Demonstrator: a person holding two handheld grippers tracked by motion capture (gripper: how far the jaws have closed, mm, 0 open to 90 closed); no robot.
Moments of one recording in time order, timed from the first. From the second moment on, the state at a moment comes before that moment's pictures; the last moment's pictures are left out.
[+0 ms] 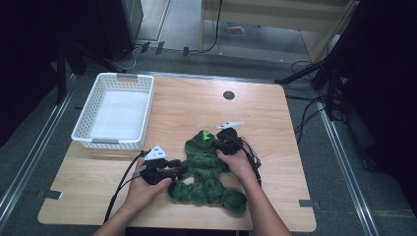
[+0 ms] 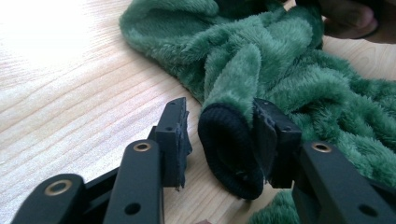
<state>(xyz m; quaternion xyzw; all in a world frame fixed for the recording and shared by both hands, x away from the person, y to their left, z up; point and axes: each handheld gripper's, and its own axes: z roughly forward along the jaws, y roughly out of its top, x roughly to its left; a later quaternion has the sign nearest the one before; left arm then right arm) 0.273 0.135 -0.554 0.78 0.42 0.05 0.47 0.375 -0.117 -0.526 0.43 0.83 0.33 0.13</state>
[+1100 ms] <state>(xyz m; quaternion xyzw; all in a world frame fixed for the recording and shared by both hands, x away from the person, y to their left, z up) 0.357 0.105 -0.522 0.73 0.50 0.13 0.45 0.330 -0.164 -0.519 0.46 0.77 0.43 0.11</state>
